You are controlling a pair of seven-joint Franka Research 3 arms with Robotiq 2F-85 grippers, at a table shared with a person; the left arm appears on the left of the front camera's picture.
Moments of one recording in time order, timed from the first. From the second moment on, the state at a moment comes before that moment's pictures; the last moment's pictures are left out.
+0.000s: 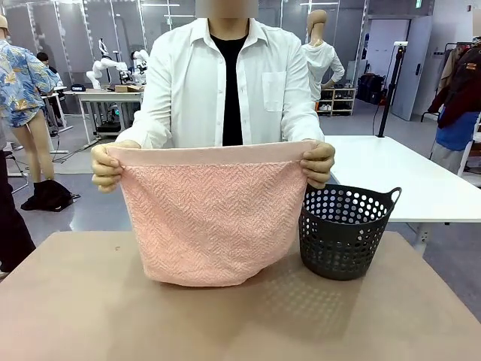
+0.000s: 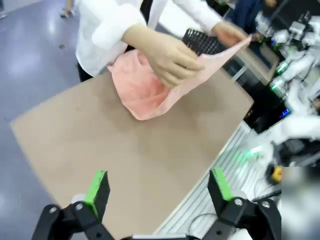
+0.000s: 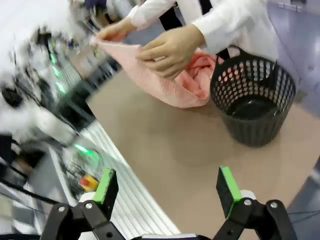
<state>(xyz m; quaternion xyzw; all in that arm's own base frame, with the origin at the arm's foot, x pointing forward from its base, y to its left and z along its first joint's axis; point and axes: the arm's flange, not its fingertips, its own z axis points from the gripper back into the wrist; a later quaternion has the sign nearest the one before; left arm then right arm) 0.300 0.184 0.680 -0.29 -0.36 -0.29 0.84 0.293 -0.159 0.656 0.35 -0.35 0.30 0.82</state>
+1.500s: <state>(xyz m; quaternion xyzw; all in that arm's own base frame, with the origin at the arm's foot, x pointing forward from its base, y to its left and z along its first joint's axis) 0.300 -0.022 0.744 -0.09 -0.30 -0.64 0.70 0.276 0.064 0.752 0.05 -0.32 0.64 0.70</state>
